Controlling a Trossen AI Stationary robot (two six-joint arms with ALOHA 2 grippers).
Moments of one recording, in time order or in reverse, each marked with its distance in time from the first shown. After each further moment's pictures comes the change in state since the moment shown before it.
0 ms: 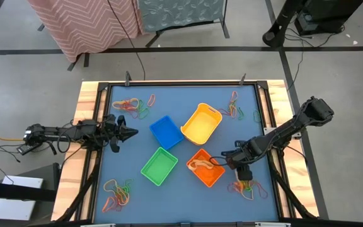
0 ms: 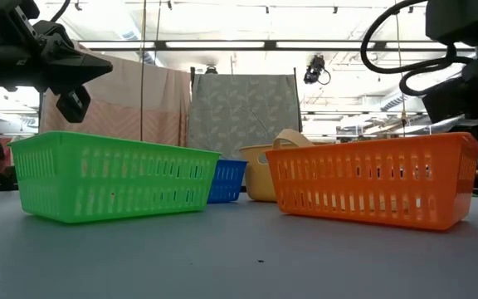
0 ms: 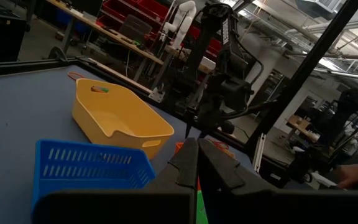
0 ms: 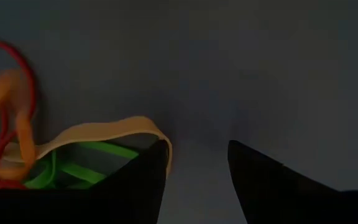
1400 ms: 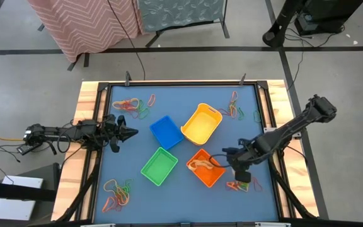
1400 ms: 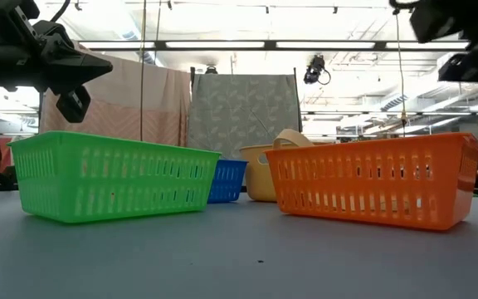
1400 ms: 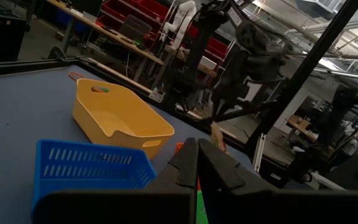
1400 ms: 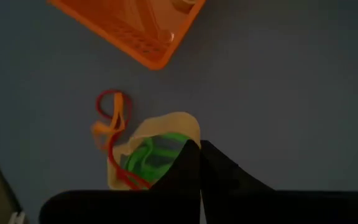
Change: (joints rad) left arm 0.000 0.000 0.000 0.000 0.000 0.000; right arm 0.067 -0.078 0.295 -0.287 0.045 0.281
